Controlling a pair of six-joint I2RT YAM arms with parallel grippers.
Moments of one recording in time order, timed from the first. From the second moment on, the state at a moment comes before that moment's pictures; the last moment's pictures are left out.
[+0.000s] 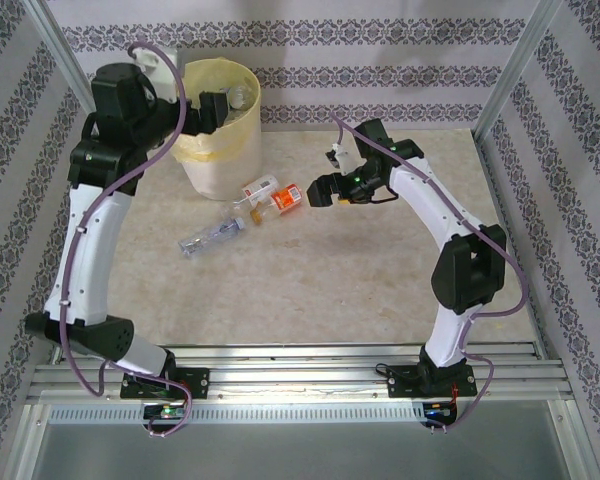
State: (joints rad) left arm -0.16 1.47 1.95 -0.75 0.18 -0.06; right arm 0.34 1.83 1.72 -1.01 -0.57 0.10
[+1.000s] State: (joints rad) left arm -0.17 1.52 1.48 -1.07 0.11 0.21; right arm 0.35 1.68 1.58 -0.95 -0.59 0.14
